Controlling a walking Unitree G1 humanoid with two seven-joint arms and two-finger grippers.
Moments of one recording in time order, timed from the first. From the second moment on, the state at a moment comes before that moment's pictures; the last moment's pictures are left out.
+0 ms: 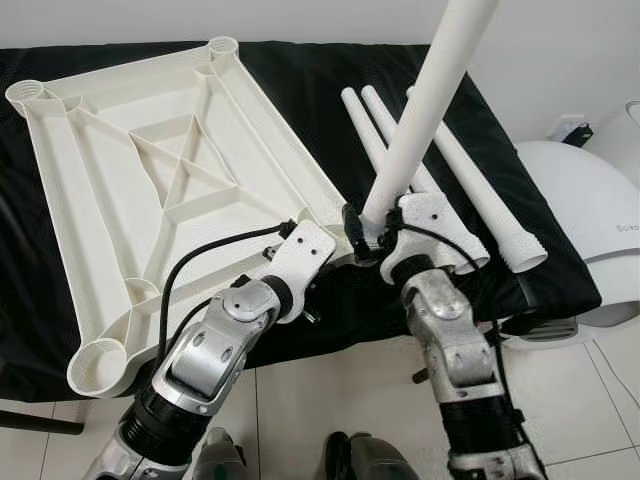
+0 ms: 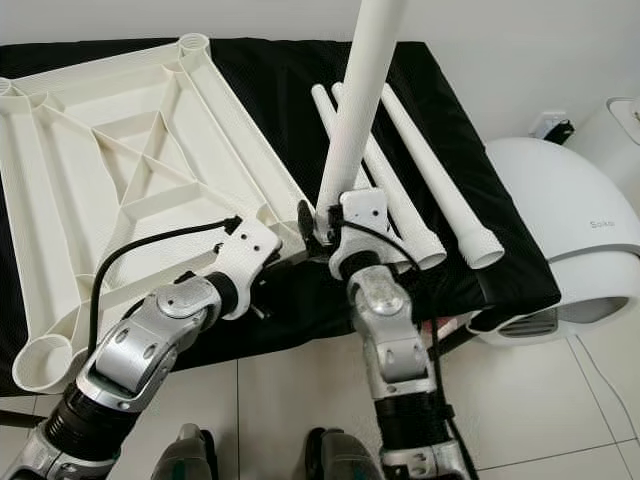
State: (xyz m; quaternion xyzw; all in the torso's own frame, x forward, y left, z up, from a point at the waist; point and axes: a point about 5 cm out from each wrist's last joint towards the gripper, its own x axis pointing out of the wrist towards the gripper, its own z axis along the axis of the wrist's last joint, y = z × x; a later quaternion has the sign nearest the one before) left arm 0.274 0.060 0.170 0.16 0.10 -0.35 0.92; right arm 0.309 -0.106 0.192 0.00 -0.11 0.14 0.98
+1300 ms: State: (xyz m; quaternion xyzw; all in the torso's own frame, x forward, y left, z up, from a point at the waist) left arm 0.274 0.058 0.170 0.16 0.10 -0.36 0.91; right arm 0.349 -0.162 0.198 -0.04 -0.06 0.52 0.85
